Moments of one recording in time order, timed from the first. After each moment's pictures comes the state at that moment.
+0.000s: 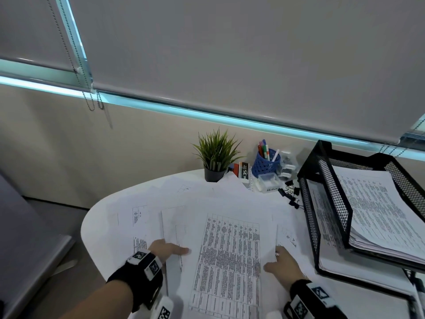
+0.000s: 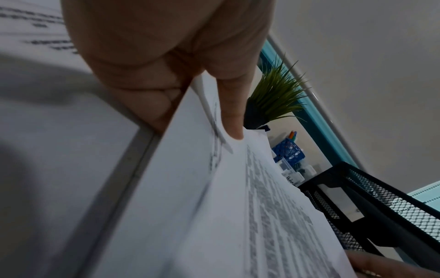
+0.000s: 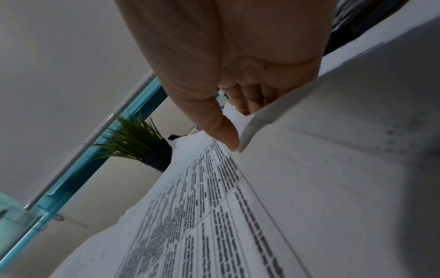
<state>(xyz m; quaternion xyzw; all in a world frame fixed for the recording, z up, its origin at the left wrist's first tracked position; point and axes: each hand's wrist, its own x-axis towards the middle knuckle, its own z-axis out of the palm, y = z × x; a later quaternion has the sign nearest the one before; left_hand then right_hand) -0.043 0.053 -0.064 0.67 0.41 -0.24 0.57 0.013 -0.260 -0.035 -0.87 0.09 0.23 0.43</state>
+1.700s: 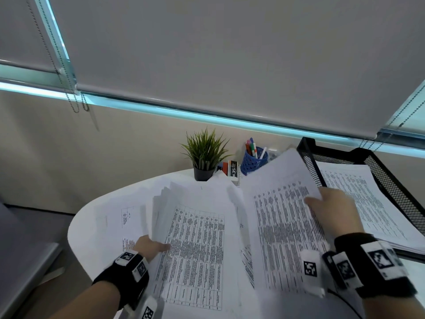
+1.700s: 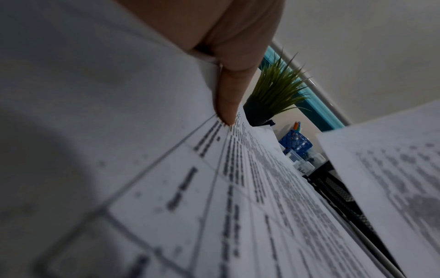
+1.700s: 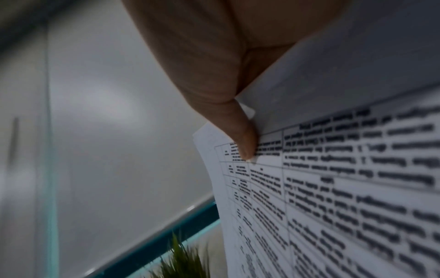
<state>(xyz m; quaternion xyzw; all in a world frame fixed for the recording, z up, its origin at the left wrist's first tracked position) -0.045 0.060 -0.050 0.74 0.40 -0.15 0.51 0.042 -0.290 0.139 -0.96 0.05 -0.04 0.28</state>
